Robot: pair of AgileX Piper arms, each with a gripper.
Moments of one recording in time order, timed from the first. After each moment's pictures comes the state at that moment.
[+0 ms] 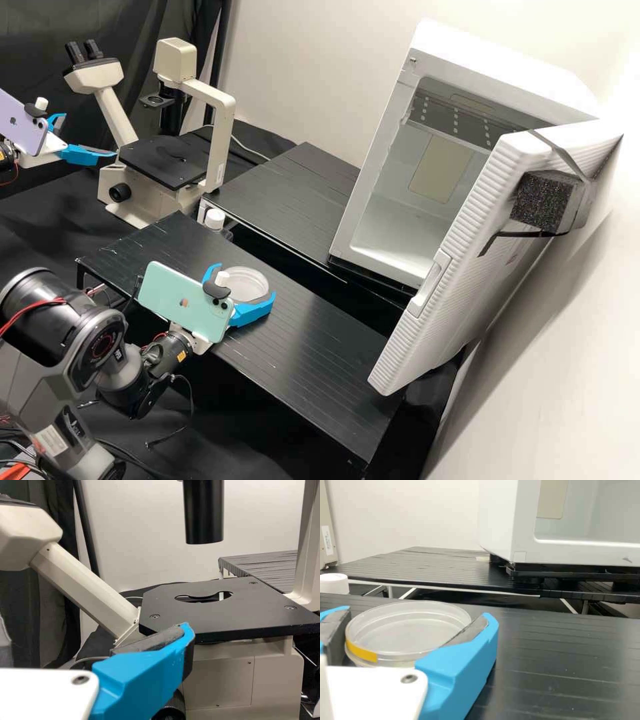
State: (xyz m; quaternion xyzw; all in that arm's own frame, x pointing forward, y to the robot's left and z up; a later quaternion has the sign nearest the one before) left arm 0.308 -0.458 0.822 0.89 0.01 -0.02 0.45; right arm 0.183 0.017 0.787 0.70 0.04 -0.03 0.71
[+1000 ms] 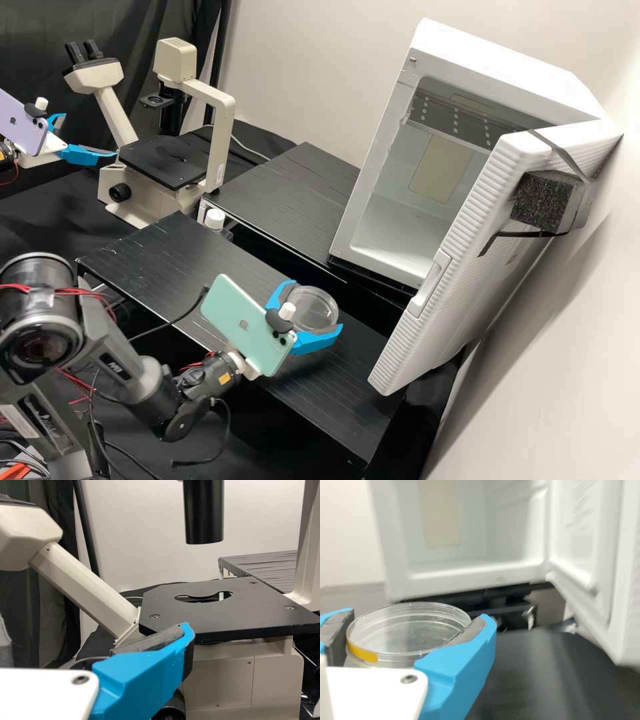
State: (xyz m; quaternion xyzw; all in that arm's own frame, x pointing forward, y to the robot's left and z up) left arm 0.308 -0.458 0.822 0.89 0.01 -0.02 0.45; right arm 0.191 -0.031 0.884 0.73 -0.12 0.07 0.67
